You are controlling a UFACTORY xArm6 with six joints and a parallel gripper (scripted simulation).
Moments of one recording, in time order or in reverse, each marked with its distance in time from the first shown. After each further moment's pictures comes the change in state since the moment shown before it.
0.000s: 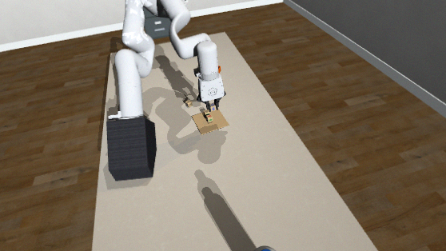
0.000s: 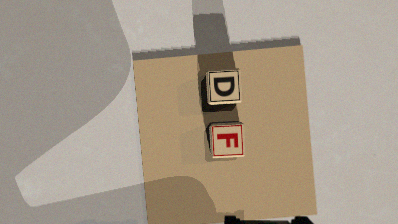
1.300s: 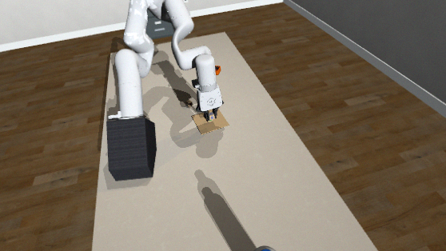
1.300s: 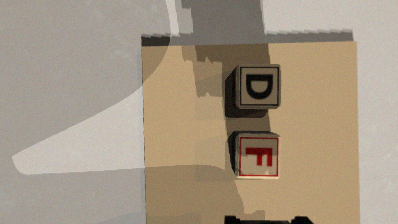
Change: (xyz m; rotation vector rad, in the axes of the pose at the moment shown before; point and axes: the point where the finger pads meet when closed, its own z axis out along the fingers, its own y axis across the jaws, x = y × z) arm 0.003 -0.010 0.052 -0.005 0.000 -0.066
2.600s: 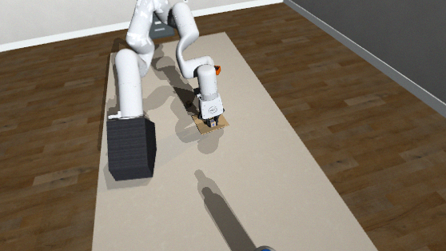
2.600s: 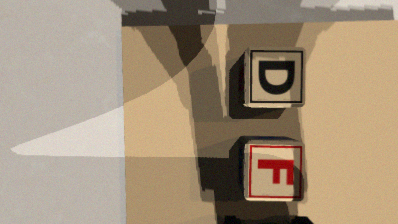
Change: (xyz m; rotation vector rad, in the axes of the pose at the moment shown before) arm -0.001 0.002 0.045 -0.004 -0.001 -0.002
